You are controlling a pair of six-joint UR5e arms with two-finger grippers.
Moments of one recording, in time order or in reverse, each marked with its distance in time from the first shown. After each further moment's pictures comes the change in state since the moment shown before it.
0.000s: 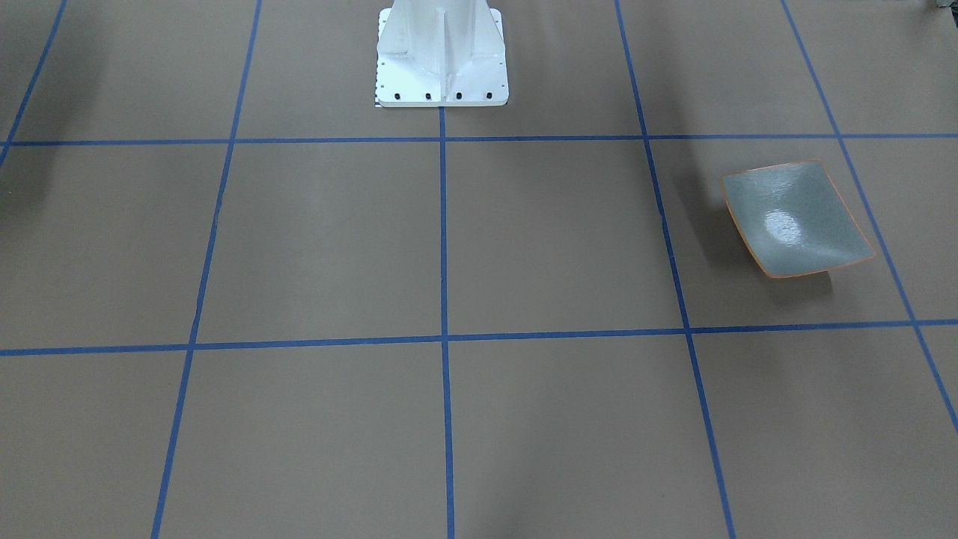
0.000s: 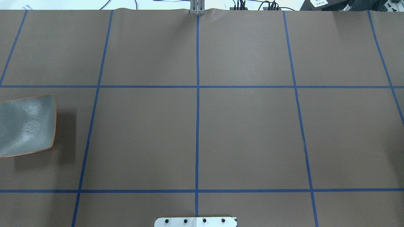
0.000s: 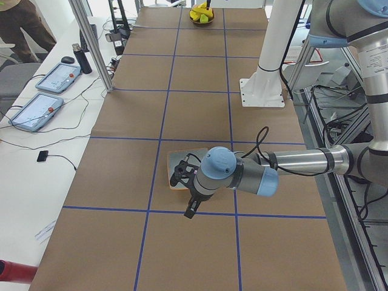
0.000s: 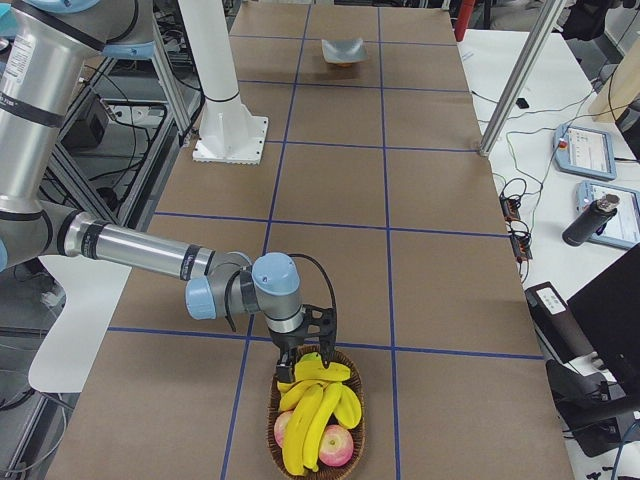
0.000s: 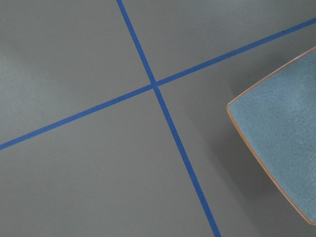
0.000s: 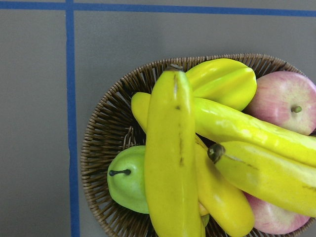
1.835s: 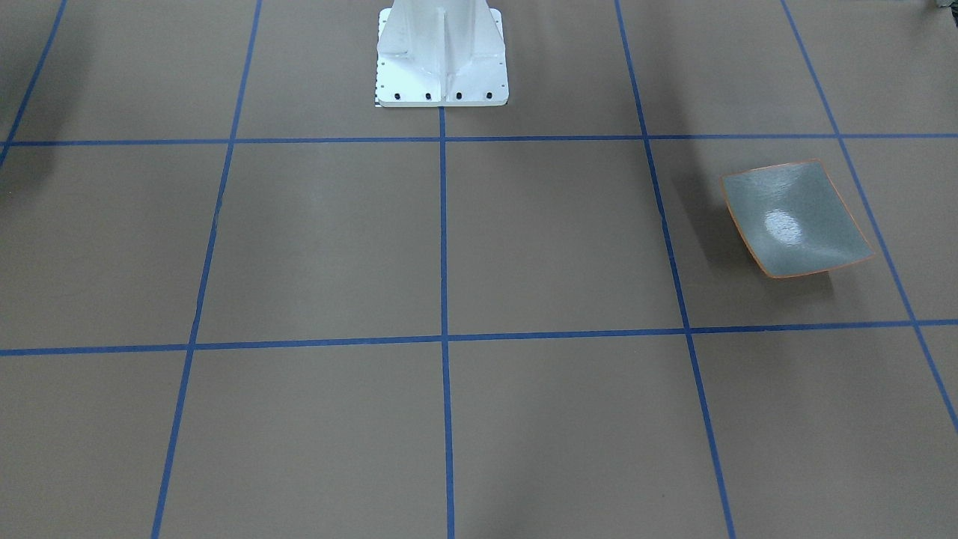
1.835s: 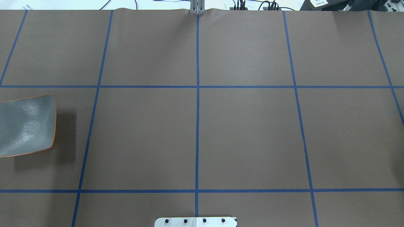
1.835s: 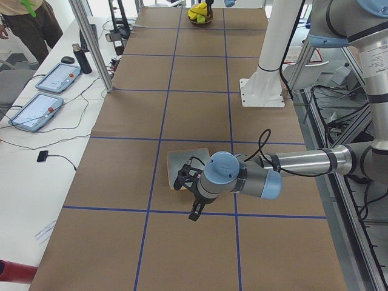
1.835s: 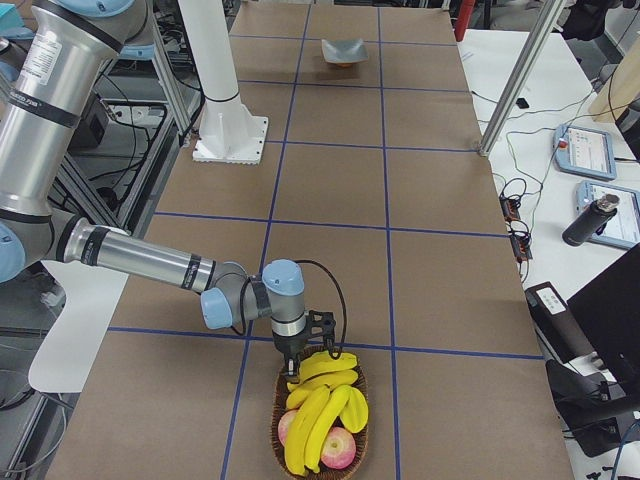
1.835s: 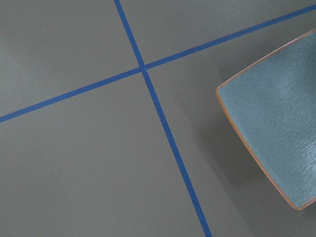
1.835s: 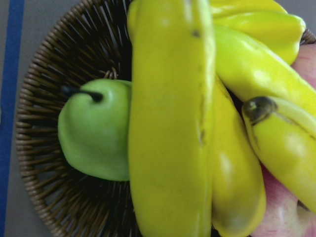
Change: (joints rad) left arm 0.000 0.015 0.009 -0.001 -0.010 0.000; right arm -0.180 0.005 -0.079 0.119 -0.128 -0.002
